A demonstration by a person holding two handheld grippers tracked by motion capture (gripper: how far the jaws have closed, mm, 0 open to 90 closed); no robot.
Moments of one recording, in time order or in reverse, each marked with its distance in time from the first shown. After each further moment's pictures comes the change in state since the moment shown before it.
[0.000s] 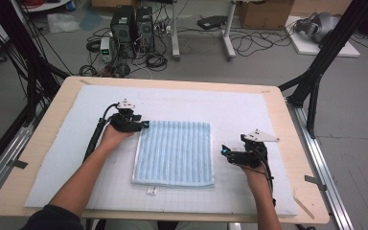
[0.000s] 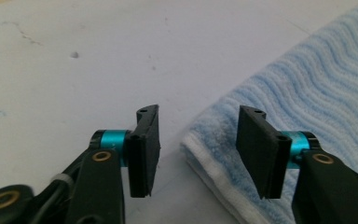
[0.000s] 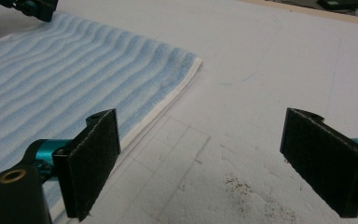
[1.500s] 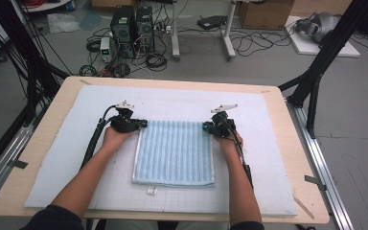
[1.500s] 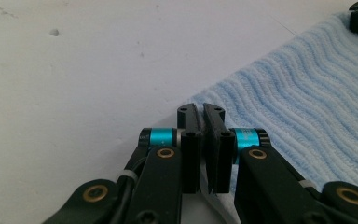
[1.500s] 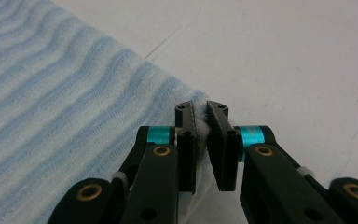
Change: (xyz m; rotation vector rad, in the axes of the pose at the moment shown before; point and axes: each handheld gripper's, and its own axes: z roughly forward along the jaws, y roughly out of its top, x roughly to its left) left arm 0.004 -0.003 0.001 -0.019 -0.051 -0.115; right arm 0.000 0.055 0.125 0.213 0.085 -0.063
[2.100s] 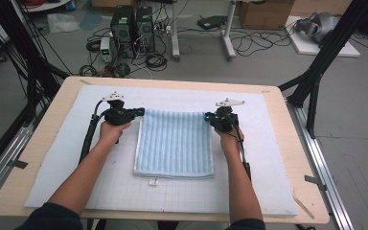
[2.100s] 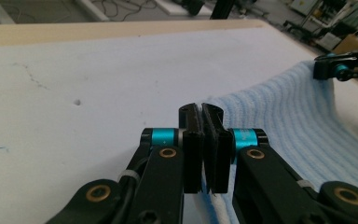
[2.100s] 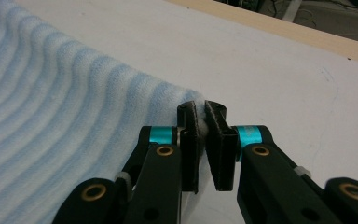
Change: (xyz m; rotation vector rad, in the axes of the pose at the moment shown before) left arm 0.008 0.014 -0.028 -0.219 -0.079 -0.062; right arm -0.003 0.013 -0.018 -0.161 -0.022 0.040
